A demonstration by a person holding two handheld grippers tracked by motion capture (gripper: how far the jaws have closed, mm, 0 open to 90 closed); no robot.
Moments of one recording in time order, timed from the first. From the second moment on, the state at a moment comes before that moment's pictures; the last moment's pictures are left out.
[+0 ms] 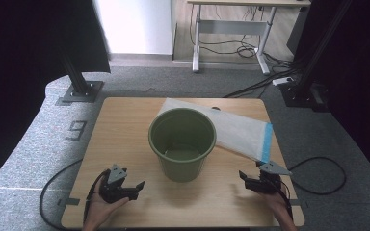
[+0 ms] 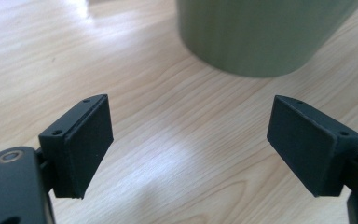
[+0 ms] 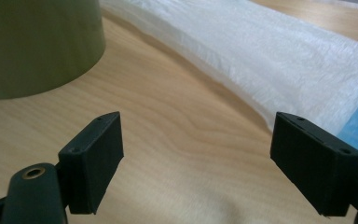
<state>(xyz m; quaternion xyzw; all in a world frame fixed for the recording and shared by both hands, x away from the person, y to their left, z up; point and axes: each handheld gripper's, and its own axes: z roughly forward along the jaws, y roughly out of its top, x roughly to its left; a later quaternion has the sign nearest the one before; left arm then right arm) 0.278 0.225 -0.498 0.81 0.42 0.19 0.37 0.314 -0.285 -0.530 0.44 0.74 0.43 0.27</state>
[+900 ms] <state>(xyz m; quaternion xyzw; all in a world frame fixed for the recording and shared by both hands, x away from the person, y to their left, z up) 0.291 0.248 -0.521 0.78 0.50 0.19 0.34 0.418 -0.238 -0.542 0.44 0.78 0.37 0.24</state>
